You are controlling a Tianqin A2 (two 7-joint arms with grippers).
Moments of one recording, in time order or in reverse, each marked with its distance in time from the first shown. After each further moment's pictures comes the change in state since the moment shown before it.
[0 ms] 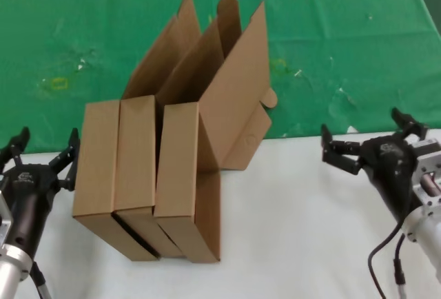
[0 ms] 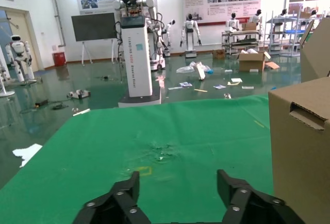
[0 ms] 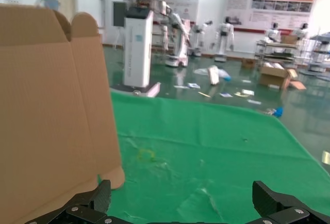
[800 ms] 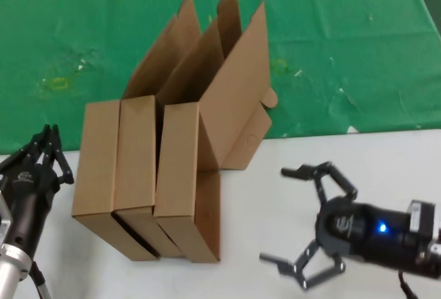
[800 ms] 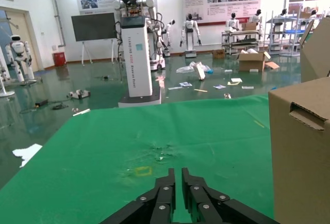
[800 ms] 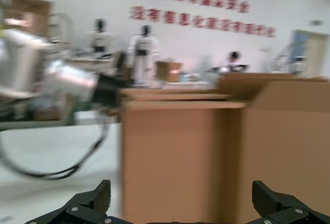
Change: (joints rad) left arm 0.000 0.000 0.000 0.000 0.000 0.000 0.000; right arm 0.145 0.378 -0.183 -0.220 0.475 -1.002 -0.443
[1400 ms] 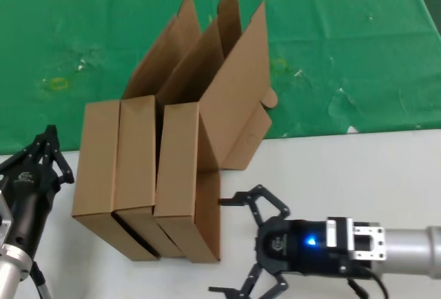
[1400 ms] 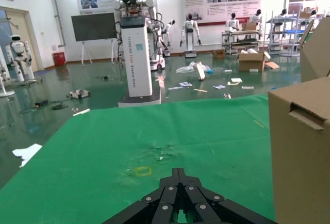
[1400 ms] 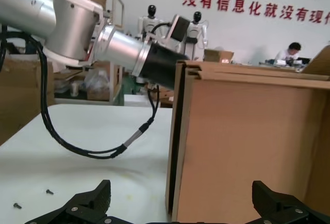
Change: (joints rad) left arm 0.000 0.000 0.000 0.000 0.000 0.000 0.000; right arm 0.167 -0.161 -0.139 -0.127 -0.247 -0.075 -0.020
